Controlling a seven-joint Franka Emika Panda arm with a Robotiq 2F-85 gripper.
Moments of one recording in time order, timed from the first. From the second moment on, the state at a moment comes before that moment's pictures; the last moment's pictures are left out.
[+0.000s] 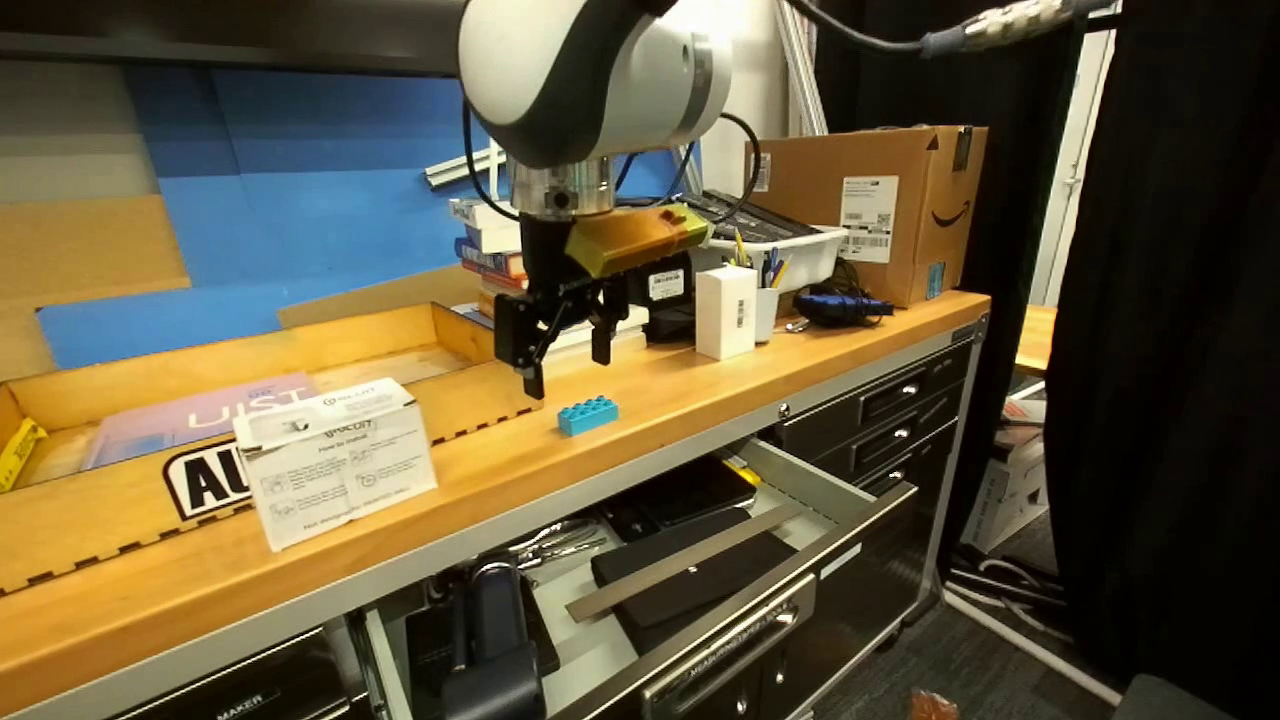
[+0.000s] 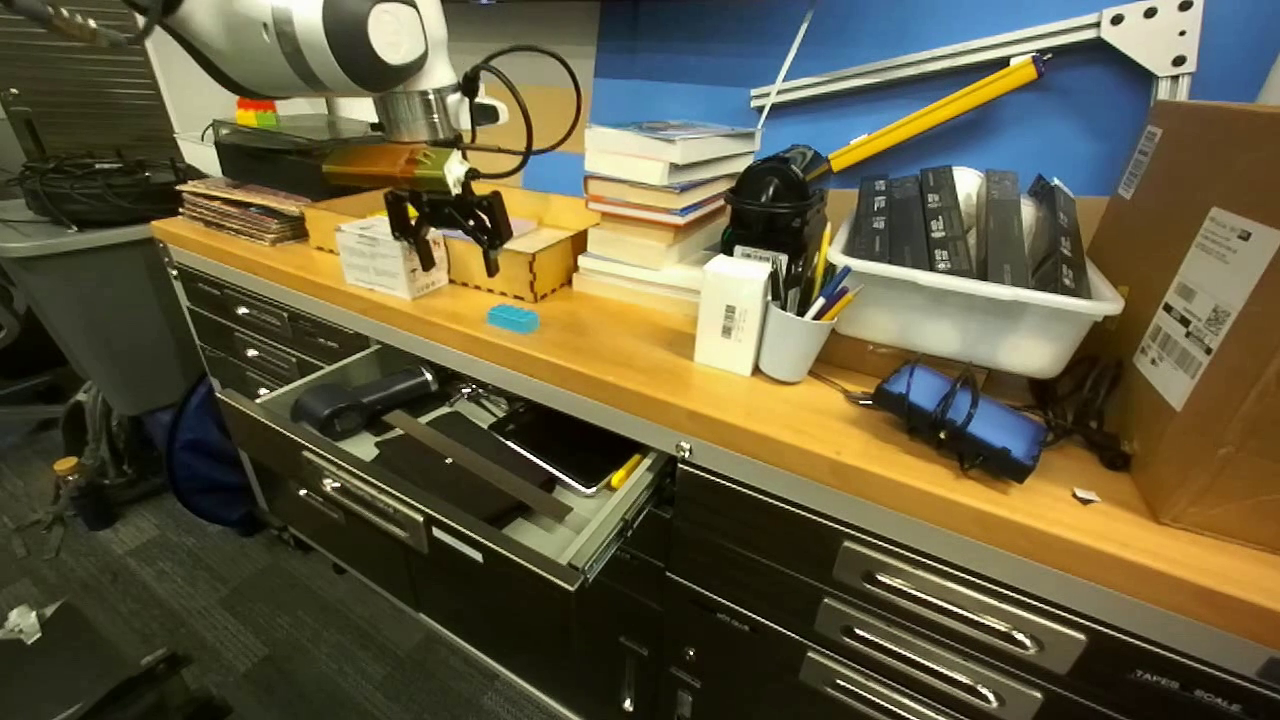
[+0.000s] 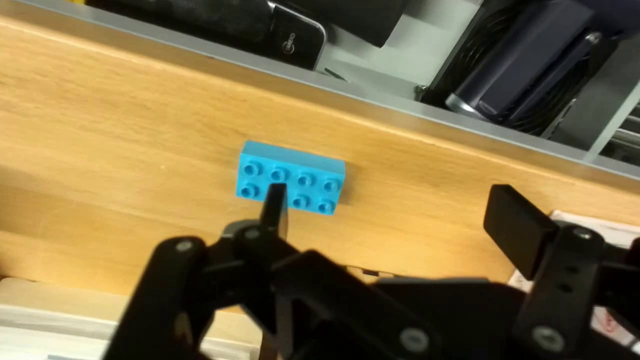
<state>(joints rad) 0.14 0.15 0.11 -1.95 -0.11 2.25 0.00</state>
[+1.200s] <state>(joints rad) 0.14 0.35 0.05 -1.81 -0.19 2.28 0.15</state>
